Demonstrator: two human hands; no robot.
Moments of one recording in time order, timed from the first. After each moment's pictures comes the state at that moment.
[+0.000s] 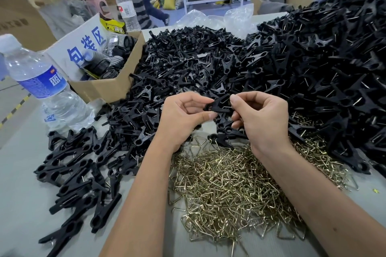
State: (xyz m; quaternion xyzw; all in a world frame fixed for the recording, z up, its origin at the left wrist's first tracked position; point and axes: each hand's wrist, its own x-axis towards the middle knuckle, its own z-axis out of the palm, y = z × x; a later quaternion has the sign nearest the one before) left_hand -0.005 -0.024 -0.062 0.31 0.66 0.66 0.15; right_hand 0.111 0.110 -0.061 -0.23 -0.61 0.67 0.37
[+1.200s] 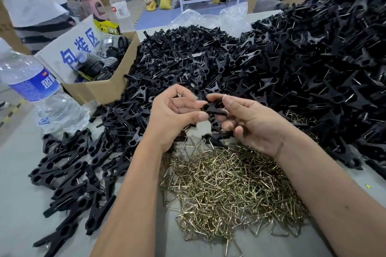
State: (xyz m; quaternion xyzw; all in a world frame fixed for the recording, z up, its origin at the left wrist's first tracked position) left_hand -0.002 -0.034 -0.053 0.30 0.61 0.70 0.19; right_hand 0.122 0.137 -0.046 -0.10 -0.50 0.86 -0.01
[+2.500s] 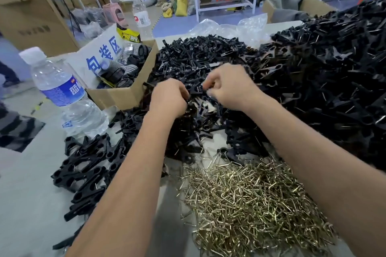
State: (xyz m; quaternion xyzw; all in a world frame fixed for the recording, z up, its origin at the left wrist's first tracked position) left_hand -0.085 -0.018 -0.012 0.21 0.95 0.21 0.03; right_hand 0.003 0.134 0.002 -0.08 -0.95 0.26 0.17
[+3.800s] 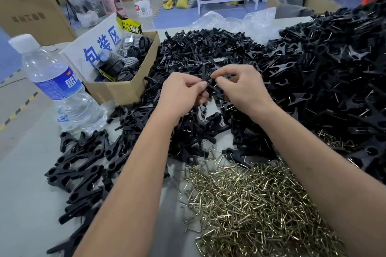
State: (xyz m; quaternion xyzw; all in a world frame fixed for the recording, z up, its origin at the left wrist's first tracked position) left_hand -0.075 -0.017 -0.023 0.22 0.80 0.55 0.11; right_hand 0.000 0.137 -0.028 -0.13 -0.85 0.44 0.25
